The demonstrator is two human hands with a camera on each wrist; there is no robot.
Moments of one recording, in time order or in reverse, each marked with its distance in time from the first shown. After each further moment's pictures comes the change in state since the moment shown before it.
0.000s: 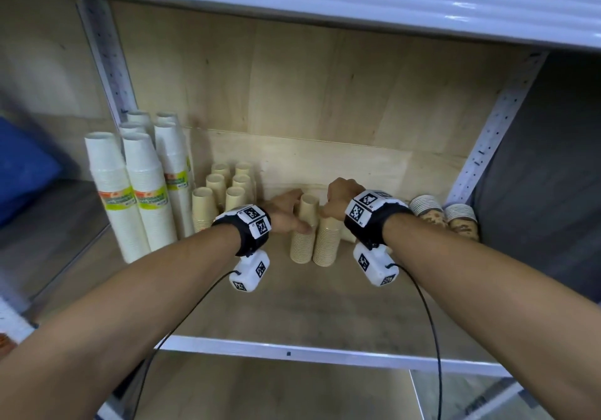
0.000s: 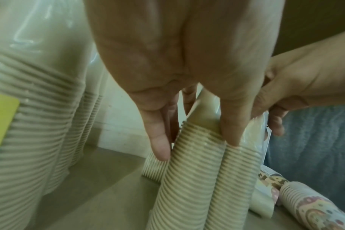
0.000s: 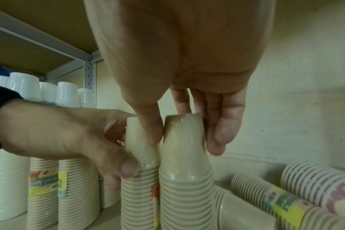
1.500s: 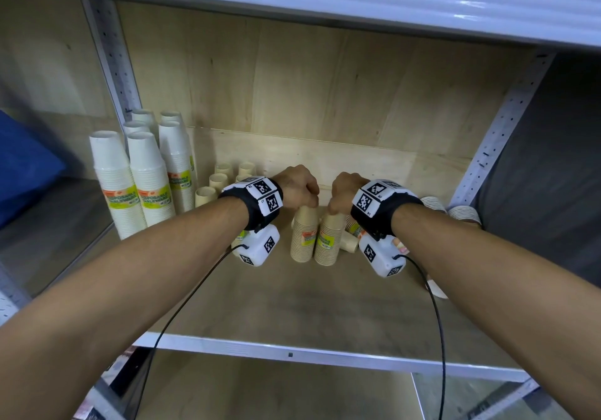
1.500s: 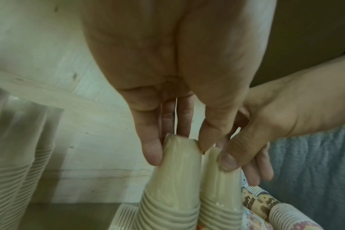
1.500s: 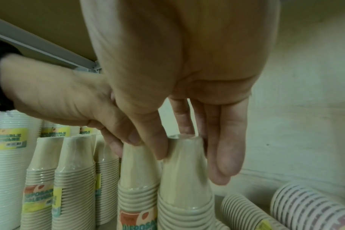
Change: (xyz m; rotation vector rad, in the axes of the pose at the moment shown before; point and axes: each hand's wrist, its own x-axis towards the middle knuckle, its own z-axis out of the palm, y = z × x) left_hand 0.000 0.048 -0.036 0.172 0.038 0.059; right_hand -0.018 -0.013 -0.025 -0.057 -0.022 0.042
